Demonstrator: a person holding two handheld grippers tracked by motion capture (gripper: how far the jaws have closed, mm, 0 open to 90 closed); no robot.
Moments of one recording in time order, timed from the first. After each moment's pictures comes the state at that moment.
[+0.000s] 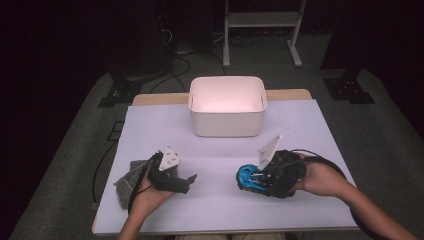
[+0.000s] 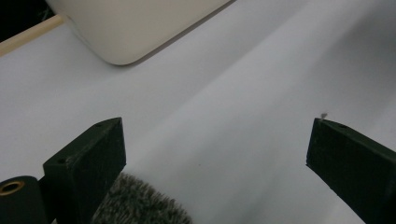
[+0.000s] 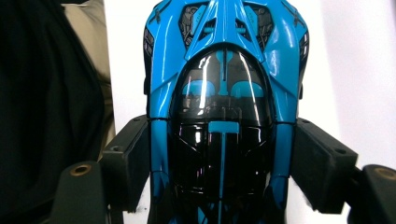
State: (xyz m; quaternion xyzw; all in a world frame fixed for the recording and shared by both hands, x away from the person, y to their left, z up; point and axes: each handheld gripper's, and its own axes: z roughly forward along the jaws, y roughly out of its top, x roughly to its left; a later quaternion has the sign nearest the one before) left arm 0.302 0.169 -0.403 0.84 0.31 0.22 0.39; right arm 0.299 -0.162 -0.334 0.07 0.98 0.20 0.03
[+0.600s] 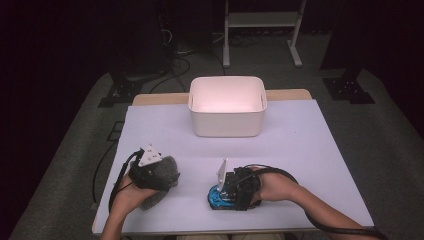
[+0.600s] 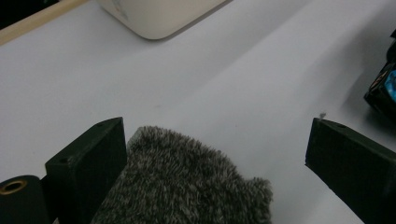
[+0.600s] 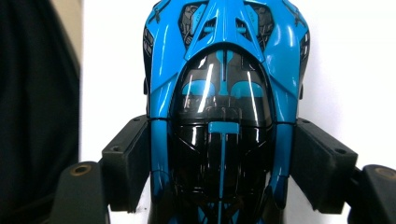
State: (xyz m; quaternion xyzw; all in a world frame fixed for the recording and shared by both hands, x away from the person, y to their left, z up) left arm 0.306 0.214 -0.398 0.85 0.32 0.20 0.37; right arm 0.305 -0.071 -0.413 -0.02 0.99 0.12 0.00
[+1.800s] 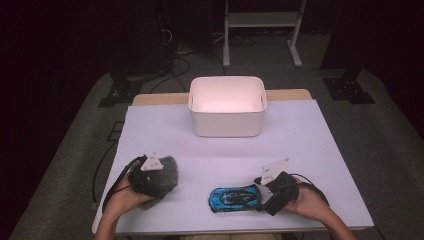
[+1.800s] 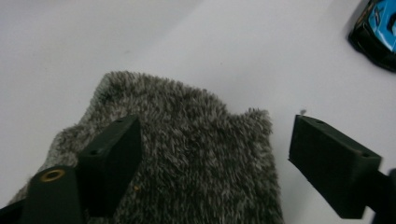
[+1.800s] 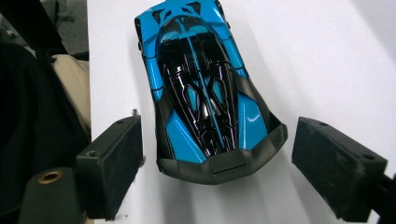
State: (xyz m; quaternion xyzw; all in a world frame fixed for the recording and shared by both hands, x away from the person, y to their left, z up) left arm 0.307 0.221 -0.419 0.90 0.28 0.14 0.31; right arm 0.289 -0.183 -0.426 0.13 0.93 0.34 0.02
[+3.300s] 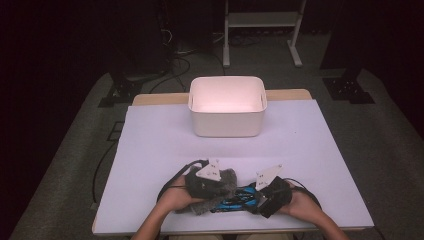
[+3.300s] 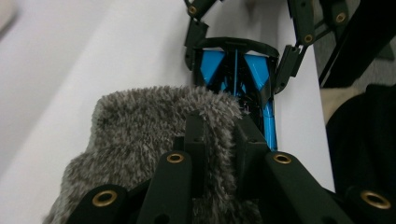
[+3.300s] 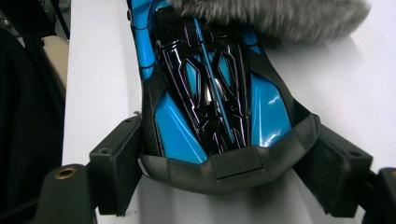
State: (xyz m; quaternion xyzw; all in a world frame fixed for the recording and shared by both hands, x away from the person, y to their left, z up) left arm 0.300 0.074 -0.414 0.92 0.07 0.02 0.38; right arm 0.290 -0.173 -0.453 0.11 0.93 0.34 0.02
